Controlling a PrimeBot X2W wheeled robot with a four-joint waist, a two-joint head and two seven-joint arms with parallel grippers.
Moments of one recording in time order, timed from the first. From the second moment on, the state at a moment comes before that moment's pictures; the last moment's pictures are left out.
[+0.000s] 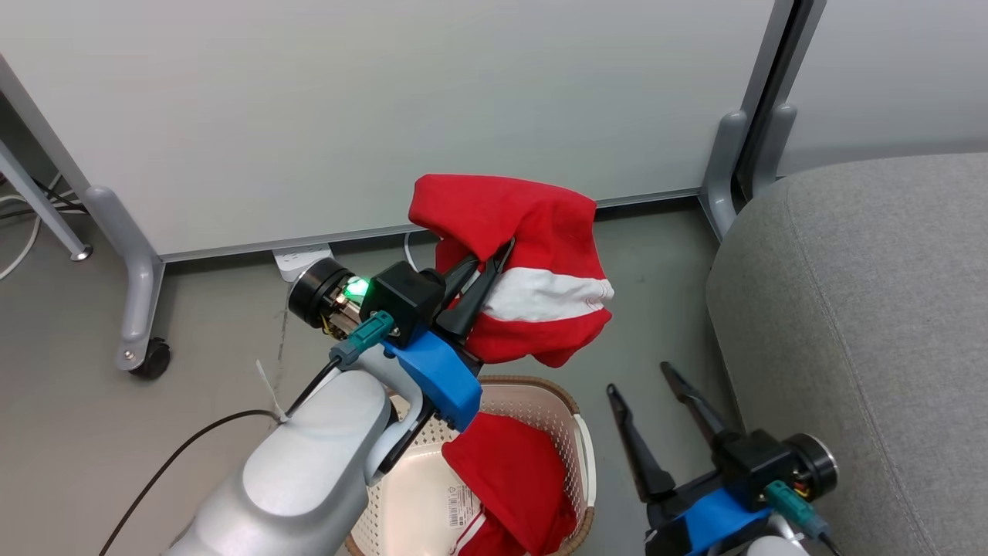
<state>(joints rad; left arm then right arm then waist) -0.74 0.17 -0.82 0.50 -0.46 -0.03 -0.23 -0.15 -0.07 0.26 0.31 0.03 0.13 -0.26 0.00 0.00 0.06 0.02</state>
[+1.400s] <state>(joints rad) -0.83 0.12 -0.85 0.53 -0.46 -0.04 -0.25 -0.55 -0.05 0.44 0.65 0.08 0.13 -0.26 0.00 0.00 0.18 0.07</state>
